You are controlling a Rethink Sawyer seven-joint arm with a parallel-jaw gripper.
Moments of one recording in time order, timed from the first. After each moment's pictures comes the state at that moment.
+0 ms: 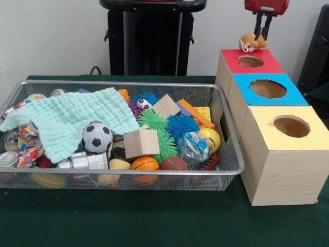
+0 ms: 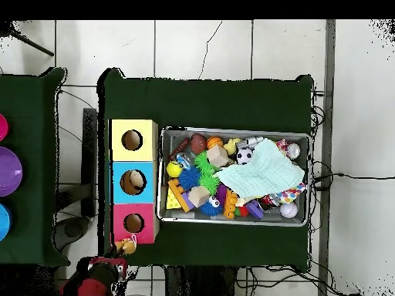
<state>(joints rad) 0.59 -0.86 -0.28 2.31 0.35 -0.02 1.76</state>
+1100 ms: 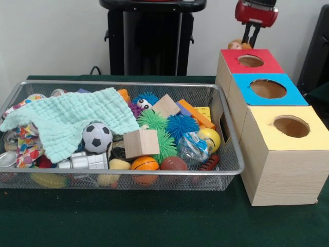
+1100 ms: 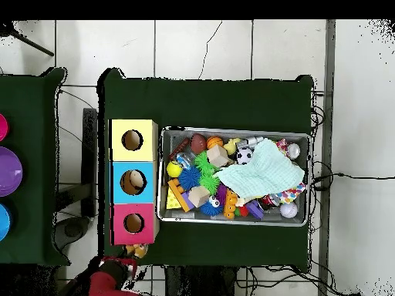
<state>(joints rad) 0.57 -0.77 -0.29 2.30 0.42 0.03 1.76</state>
